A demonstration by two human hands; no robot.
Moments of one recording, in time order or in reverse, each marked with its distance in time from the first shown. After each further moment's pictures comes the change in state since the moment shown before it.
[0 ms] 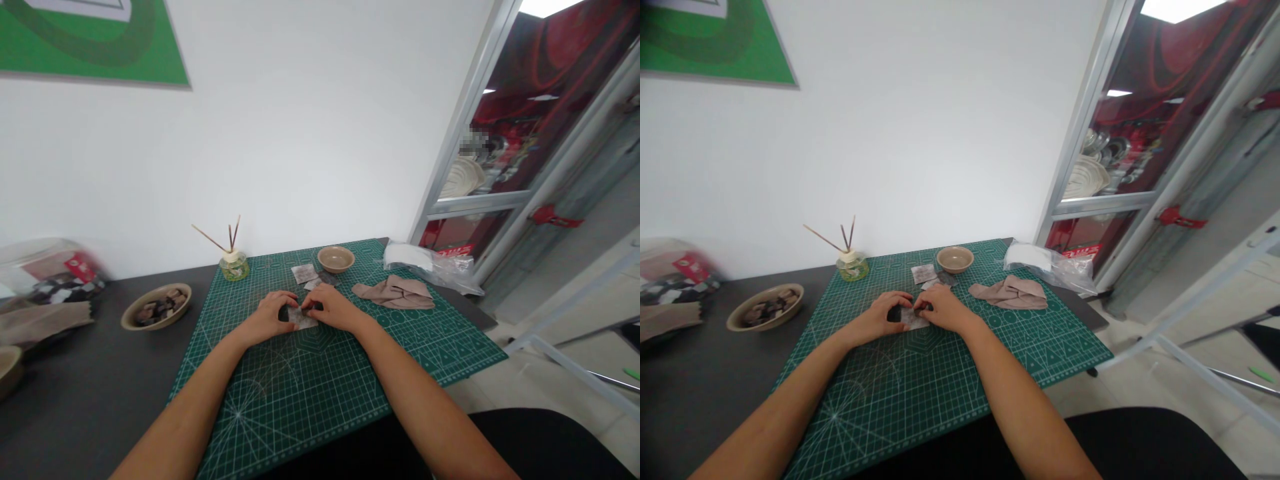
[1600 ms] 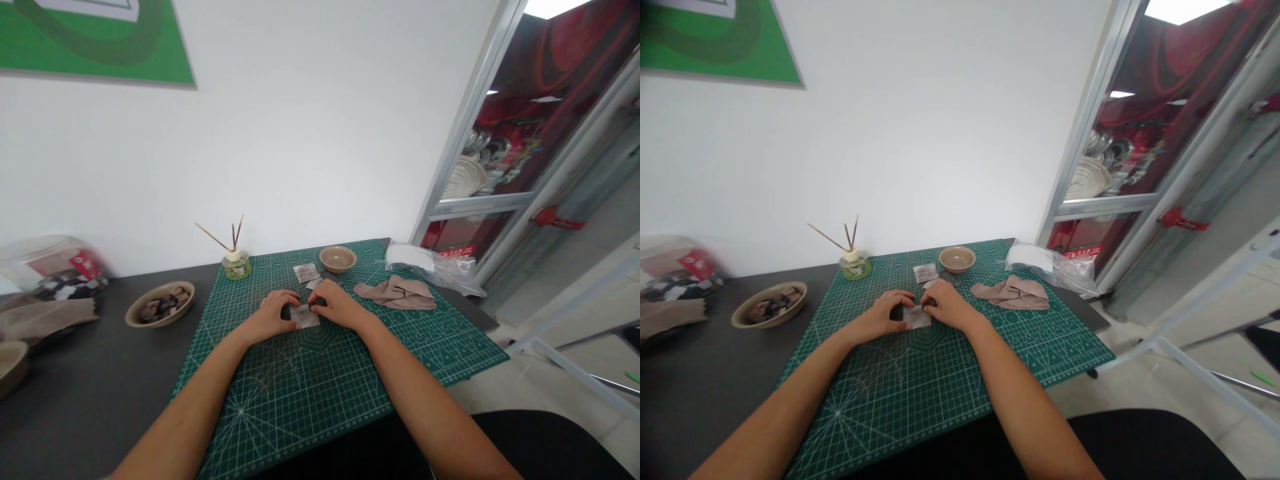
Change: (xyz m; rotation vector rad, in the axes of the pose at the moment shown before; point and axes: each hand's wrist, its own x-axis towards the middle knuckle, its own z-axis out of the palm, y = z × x) left_hand 0.001 -0.003 0.001 0.009 0.002 0.020; right_hand 0.001 0.000 -0.003 -0.044 0.038 0.022
